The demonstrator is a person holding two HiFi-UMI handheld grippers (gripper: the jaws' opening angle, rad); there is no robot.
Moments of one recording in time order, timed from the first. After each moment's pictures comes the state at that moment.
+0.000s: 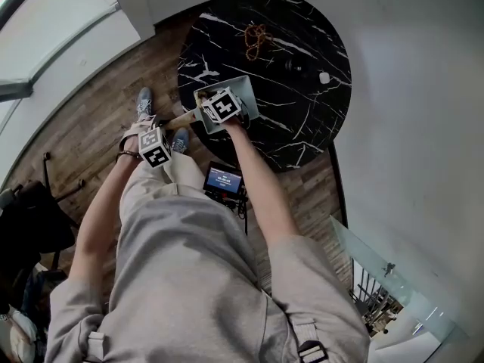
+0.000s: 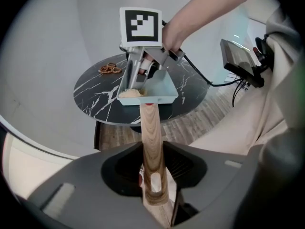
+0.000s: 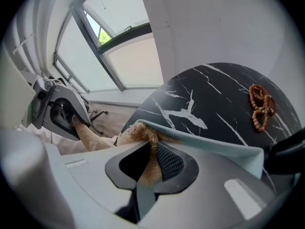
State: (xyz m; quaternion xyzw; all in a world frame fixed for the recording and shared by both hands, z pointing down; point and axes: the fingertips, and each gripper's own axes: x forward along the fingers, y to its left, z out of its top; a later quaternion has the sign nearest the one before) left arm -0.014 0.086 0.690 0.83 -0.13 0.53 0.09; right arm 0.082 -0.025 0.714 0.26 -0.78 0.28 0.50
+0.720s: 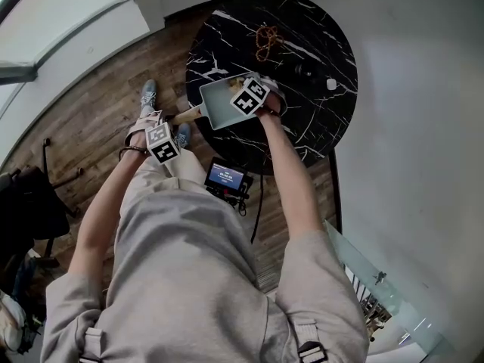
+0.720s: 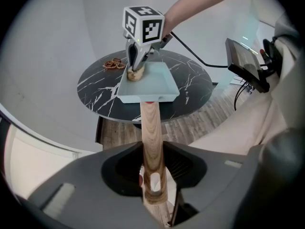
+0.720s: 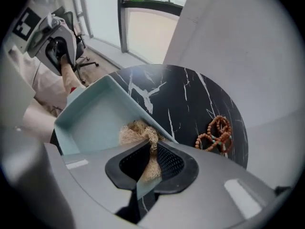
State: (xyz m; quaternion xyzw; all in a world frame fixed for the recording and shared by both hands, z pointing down) left arm -0.017 0.089 0.693 0.81 -0.15 0.55 0.12; right arm 0.176 -0.074 0.698 0.20 -0.71 0.05 0.67
